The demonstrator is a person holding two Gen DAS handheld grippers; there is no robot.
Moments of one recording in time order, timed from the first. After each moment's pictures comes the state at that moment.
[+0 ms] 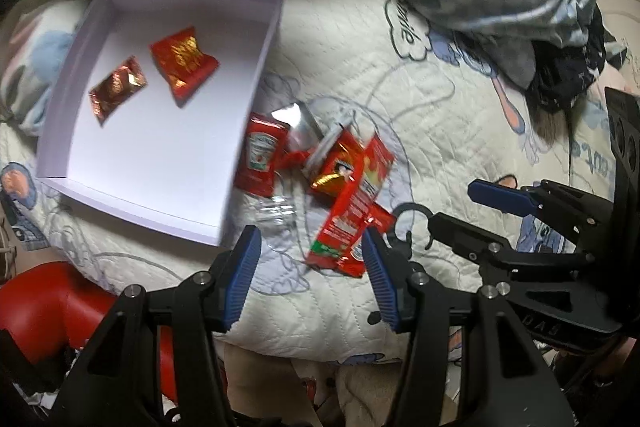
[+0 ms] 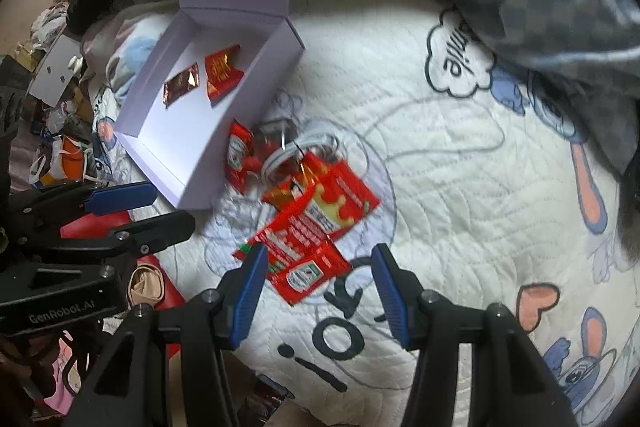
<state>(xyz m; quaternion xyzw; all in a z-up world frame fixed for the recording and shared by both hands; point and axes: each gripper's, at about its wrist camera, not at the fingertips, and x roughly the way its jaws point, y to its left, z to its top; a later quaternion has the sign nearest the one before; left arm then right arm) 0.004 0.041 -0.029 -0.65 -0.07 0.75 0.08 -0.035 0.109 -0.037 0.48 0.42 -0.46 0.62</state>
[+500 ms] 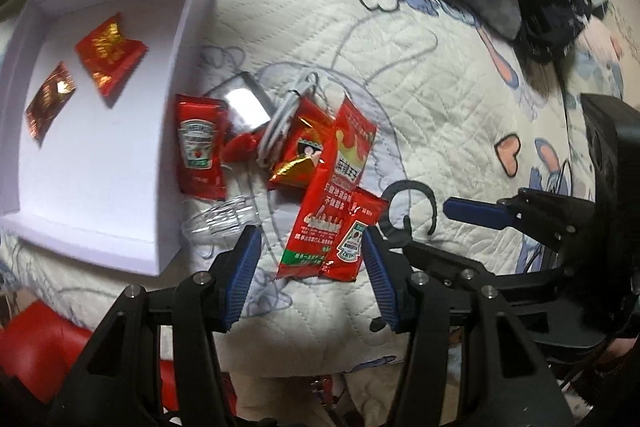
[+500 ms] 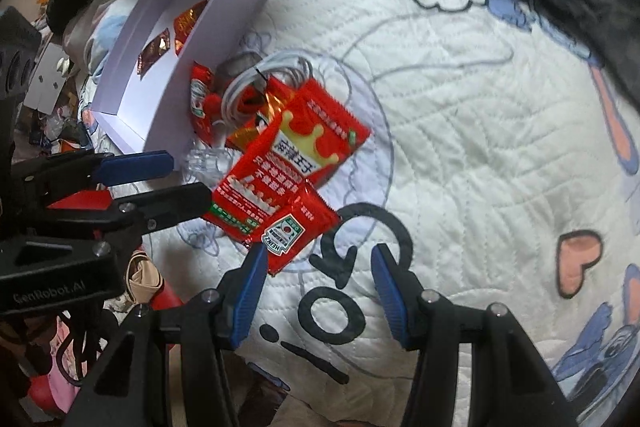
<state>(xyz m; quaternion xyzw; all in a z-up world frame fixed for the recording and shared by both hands) -0.004 0.071 -0.076 -0.67 -0.02 0.73 0.15 -0.048 0.134 -0.099 0.55 0.40 -0.45 0.59</state>
